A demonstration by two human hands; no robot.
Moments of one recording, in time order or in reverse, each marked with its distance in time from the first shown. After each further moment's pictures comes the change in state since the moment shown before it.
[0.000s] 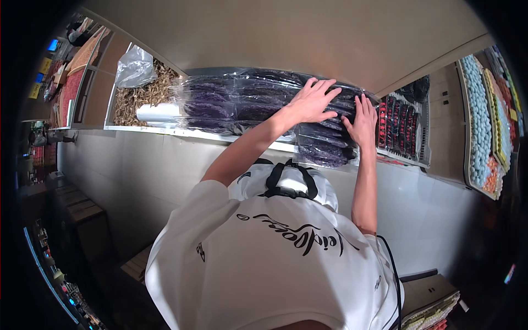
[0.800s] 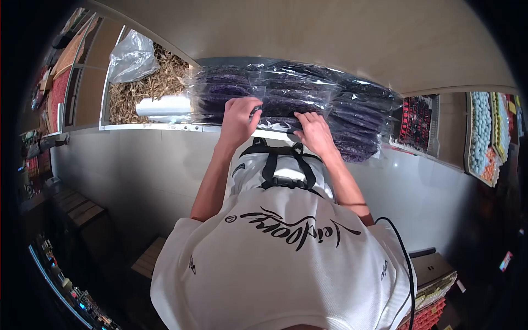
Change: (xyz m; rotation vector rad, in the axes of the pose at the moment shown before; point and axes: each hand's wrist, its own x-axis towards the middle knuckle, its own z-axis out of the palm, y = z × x) left_hand -0.216 -0.094 -0.115 -0.161 0.159 -0.423; right_hand -0.015 -0.213 0.049 0.245 -0.316 -0.265
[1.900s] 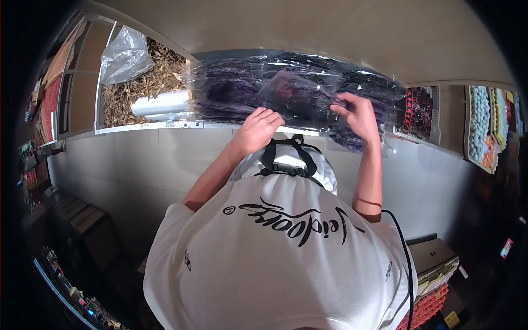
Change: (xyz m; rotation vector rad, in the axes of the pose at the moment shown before) left_hand -0.016 0.012 0.009 -0.013 -0.433 0.257; right_hand 0.004 0.015 -0.101 0.437 0.102 0.379
